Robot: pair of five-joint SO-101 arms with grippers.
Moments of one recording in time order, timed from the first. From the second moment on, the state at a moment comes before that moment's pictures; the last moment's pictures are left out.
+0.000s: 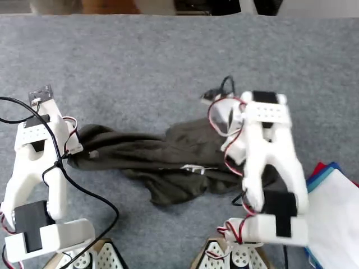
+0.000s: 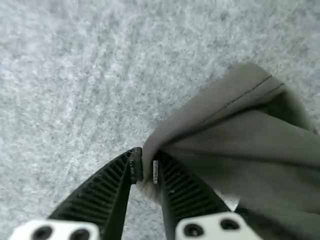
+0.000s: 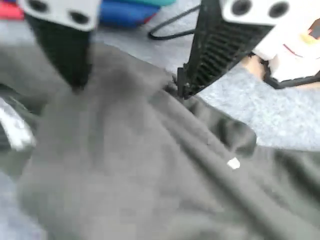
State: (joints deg) left arm -20.0 -9.1 38.4 57.2 -1.6; right arm 1.8 -3.7 20.5 89.3 35.8
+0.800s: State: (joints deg) left arm -20.0 -9.1 38.4 57.2 -1.6; right arm -9.7 44.2 -44.4 101.2 25.5
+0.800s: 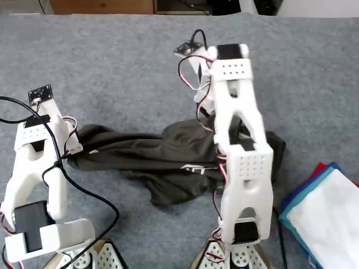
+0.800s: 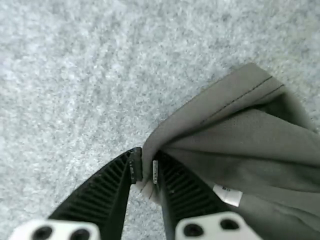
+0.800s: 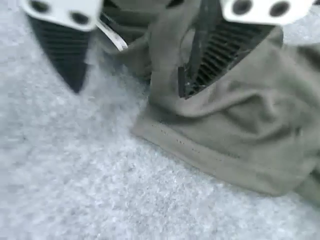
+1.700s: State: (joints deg) left arm -20.0 -9.1 38.4 56.5 -3.3; right arm -2.4 14.5 9.8 86.4 32.2
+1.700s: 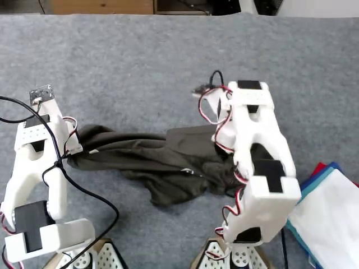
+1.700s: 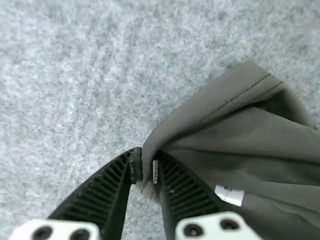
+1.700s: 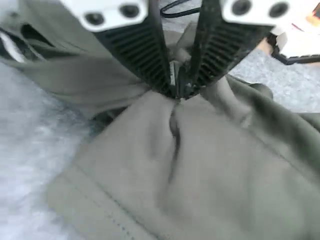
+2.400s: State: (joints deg) left arm -20.0 -9.1 38.4 56.0 -3.3; right arm -4.0 42.6 -38.8 100.1 24.6
